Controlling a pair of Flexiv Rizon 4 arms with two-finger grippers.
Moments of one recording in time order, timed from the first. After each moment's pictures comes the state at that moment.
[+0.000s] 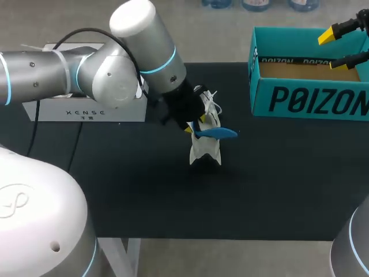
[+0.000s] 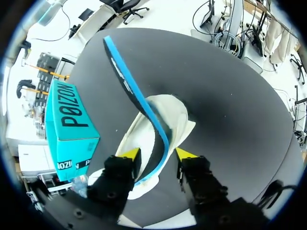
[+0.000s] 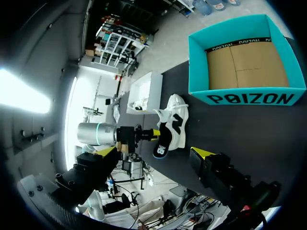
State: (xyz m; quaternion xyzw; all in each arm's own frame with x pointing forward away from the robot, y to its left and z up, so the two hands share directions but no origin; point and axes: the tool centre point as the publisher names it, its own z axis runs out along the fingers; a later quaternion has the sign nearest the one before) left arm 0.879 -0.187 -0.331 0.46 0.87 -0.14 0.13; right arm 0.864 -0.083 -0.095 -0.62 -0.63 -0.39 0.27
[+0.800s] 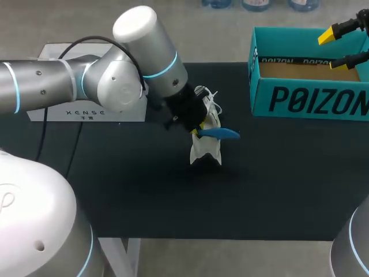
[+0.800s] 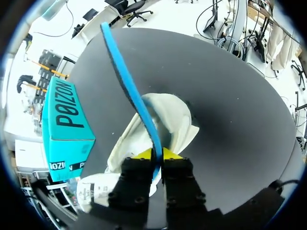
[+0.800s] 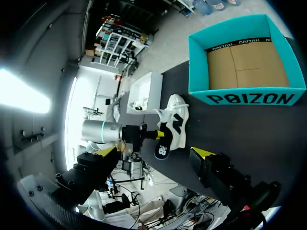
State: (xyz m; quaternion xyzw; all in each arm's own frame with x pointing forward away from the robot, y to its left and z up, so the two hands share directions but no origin) left arm 0.879 -0.196 -0.352 0.45 0.87 -0.16 0.11; right arm 0.864 -0.083 -0.095 -0.62 -0.63 -0.39 0.27
